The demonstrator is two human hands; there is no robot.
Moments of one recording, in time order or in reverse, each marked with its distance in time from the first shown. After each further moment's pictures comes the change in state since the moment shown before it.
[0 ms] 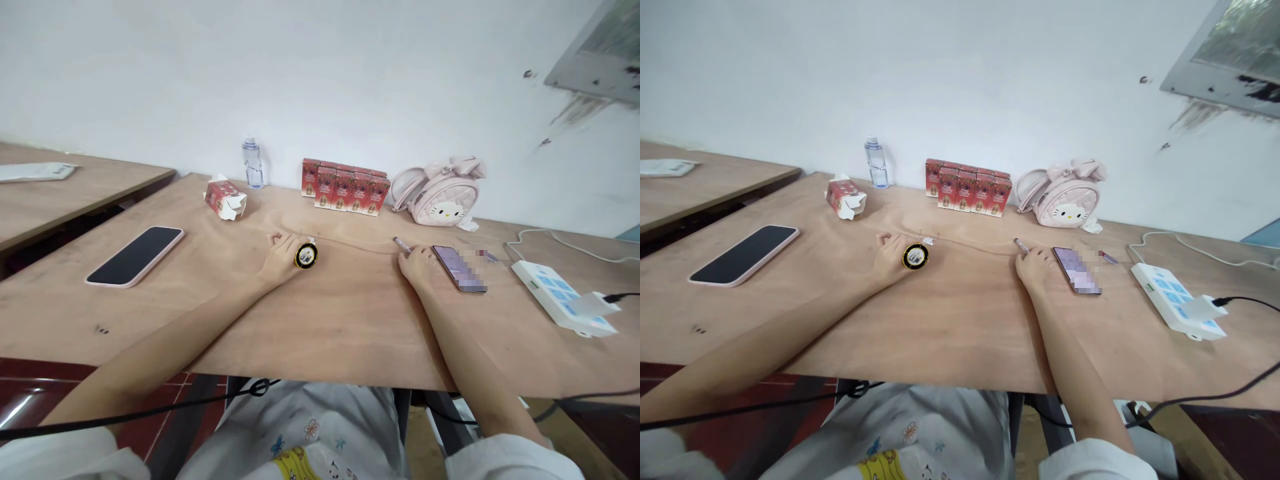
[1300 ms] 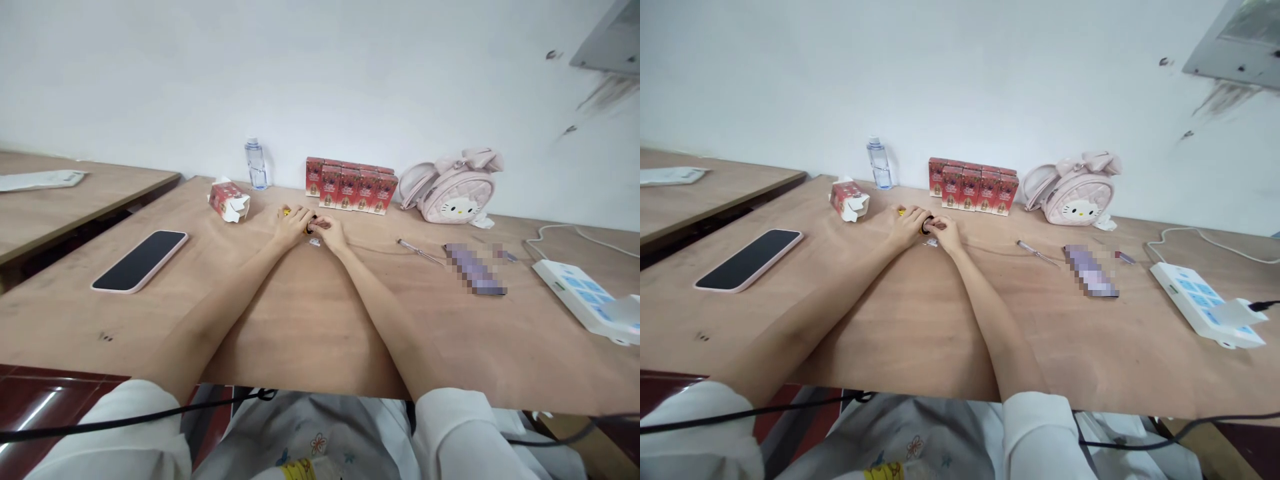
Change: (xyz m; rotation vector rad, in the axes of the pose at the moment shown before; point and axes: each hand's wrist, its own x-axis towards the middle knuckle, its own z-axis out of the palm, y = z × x) left_hand 0.042 -0.075 0.069 0.147 -0.199 -0.083; right_hand -0.016 -0.219 0.047 1.371 -0.399 -0.462
